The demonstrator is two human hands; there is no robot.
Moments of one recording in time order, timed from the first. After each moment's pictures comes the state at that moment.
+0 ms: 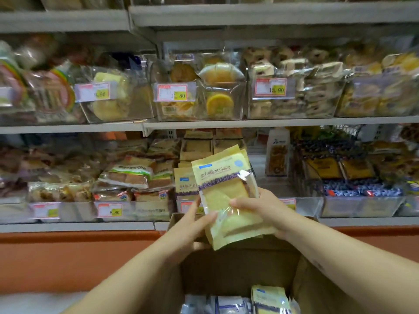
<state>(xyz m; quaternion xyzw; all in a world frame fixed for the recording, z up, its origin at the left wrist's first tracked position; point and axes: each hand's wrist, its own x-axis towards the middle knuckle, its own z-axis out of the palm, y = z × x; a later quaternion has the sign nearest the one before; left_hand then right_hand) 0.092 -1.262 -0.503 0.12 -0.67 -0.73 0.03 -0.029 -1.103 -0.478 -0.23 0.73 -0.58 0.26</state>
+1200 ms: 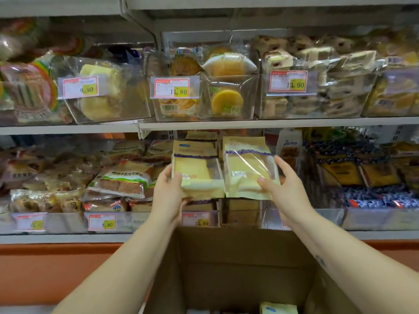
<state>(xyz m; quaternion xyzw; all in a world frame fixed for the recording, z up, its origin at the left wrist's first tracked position) 0.014 -1.328 -0.479 0.23 -0.55 -0.74 0.32 -0.085 -1.131 -0.475 -0.17 0.72 -0.67 0.01</state>
